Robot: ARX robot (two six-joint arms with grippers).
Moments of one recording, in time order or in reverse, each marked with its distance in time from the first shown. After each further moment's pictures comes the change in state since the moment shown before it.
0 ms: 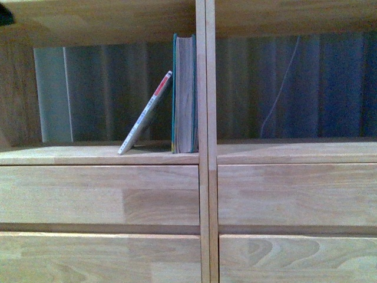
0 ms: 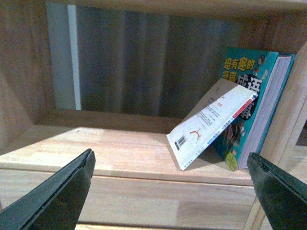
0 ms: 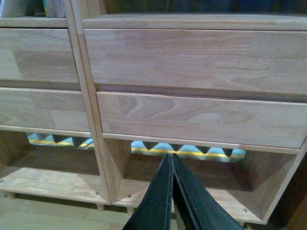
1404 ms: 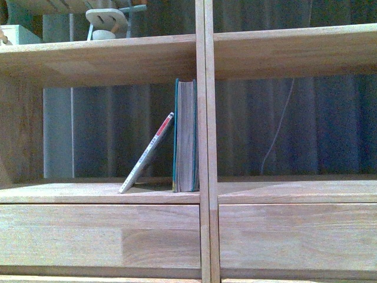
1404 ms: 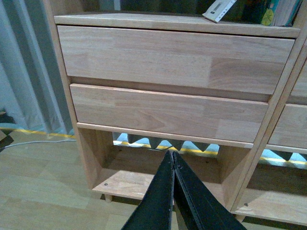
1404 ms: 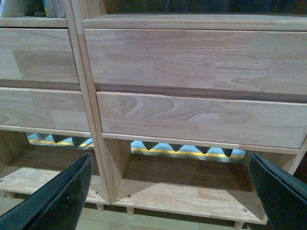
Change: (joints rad) left arm -0.045 -0.981 -0.972 -0.200 -0.208 0.092; right arm 0.000 0.000 0.000 0.000 0.000 -0.002
